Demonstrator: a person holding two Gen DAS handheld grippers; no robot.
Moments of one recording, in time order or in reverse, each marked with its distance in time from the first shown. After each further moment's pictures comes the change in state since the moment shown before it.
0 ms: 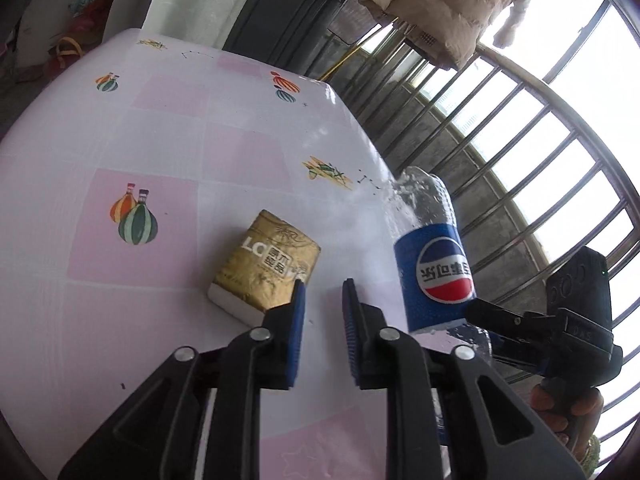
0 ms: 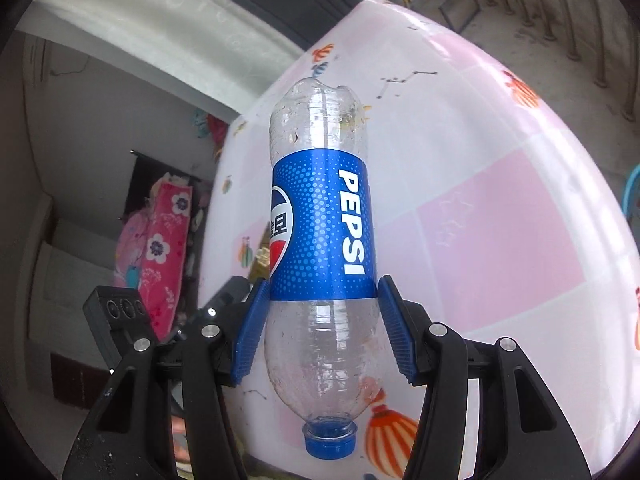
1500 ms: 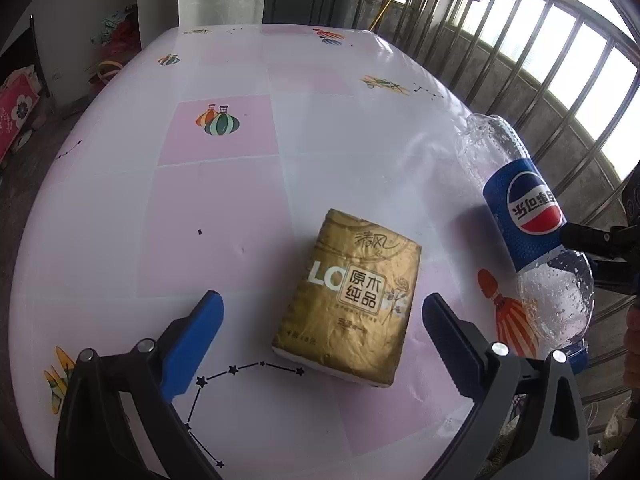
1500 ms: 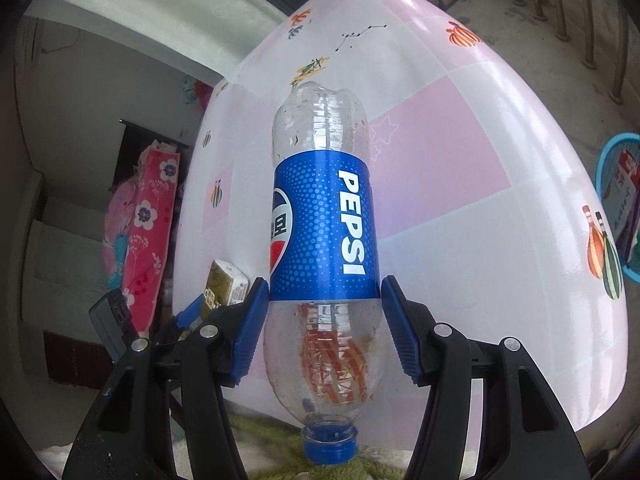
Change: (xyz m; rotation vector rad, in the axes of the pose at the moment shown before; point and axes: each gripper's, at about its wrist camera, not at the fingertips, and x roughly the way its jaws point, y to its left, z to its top) left arm -0.023 -0.010 -0.089 0.148 0.137 0.330; right arm -0.017 -0.020 -0.025 -0.033 0.124 -0.015
